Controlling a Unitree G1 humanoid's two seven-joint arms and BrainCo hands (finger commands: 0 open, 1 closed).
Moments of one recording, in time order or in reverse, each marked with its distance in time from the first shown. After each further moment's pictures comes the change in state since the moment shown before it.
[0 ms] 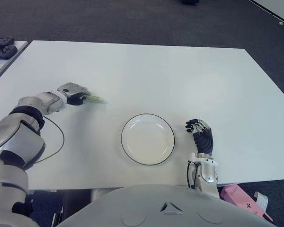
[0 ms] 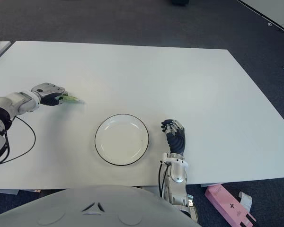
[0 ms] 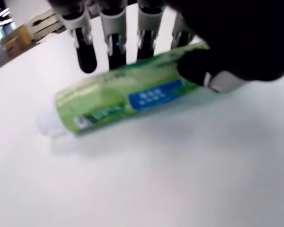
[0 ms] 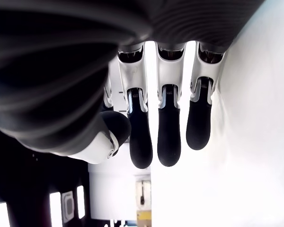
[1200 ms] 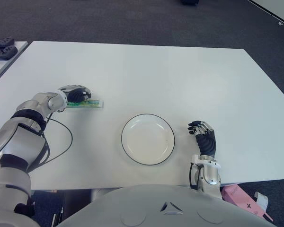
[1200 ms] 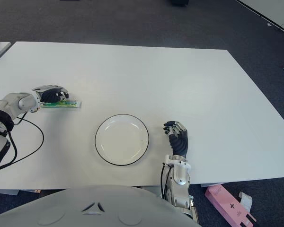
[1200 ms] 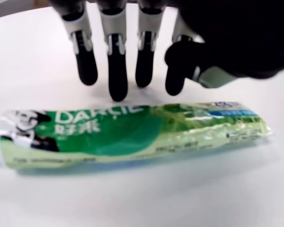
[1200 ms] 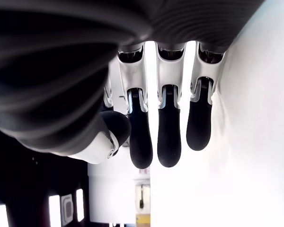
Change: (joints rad) left arm 0.037 -0.021 0.151 -0.022 -0.221 -0.001 -0.235; right arm 0.022 -0.007 -0.011 -0.022 0.003 0.007 0.012
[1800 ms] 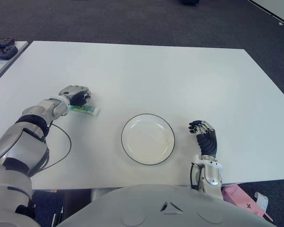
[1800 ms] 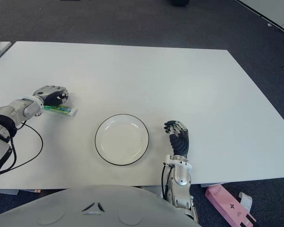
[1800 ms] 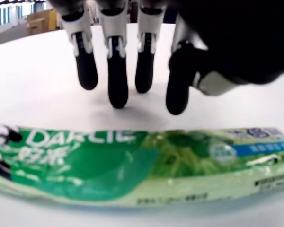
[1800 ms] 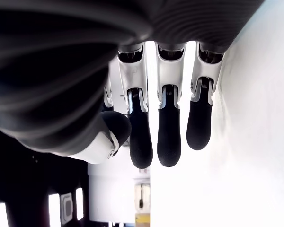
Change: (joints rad) left arm 0.049 -0.010 -0.073 -0.026 0.088 0.037 0.276; right arm 0.005 -0.006 0.000 -0.018 0.000 0.003 0.009
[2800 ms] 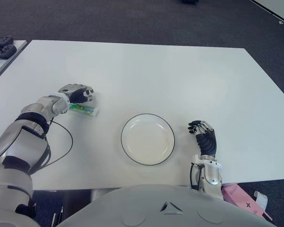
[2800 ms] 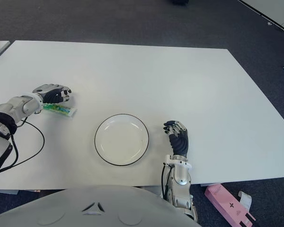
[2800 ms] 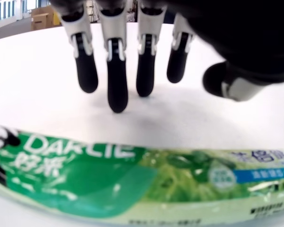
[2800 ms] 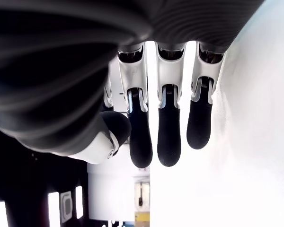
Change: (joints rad) left arm -0.043 0.010 0.057 0.008 -0.027 0.004 -0.115; right arm -0.002 -0.003 0.002 0.003 0.006 0.008 0.005
